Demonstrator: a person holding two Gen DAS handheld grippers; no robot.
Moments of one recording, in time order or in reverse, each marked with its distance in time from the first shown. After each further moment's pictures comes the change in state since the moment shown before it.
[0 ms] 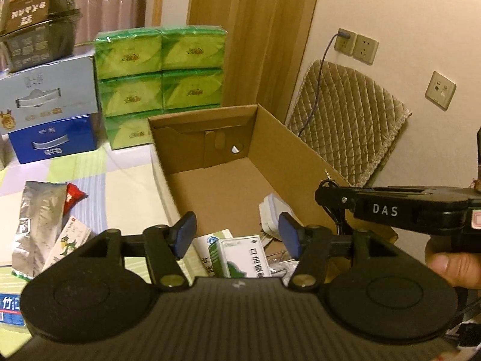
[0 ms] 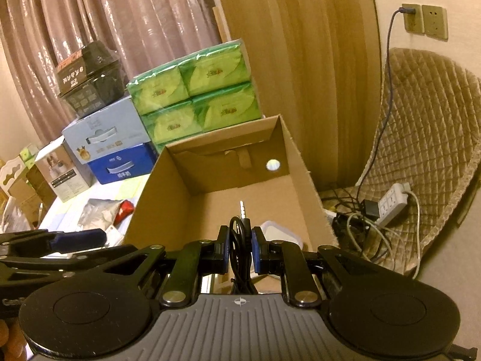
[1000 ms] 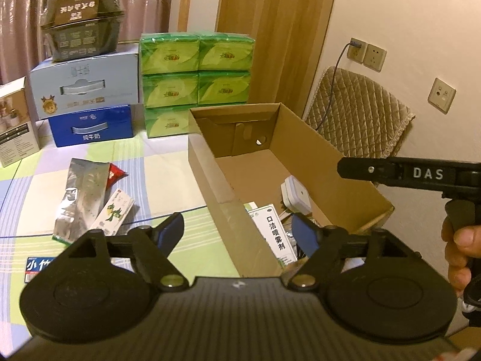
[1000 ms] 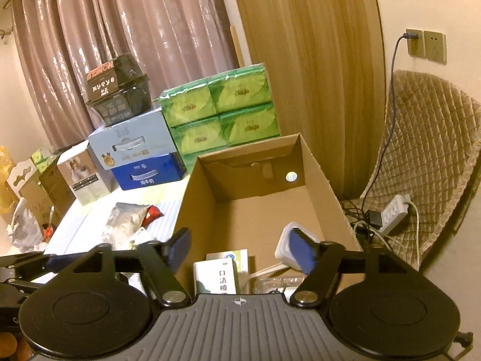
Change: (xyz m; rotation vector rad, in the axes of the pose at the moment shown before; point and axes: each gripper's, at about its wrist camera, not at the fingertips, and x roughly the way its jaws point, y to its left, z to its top) left arm -0.075 0.027 -0.035 -0.037 -0.015 0.052; right arm -0.055 0.047 -0.010 -0.027 -0.060 0.006
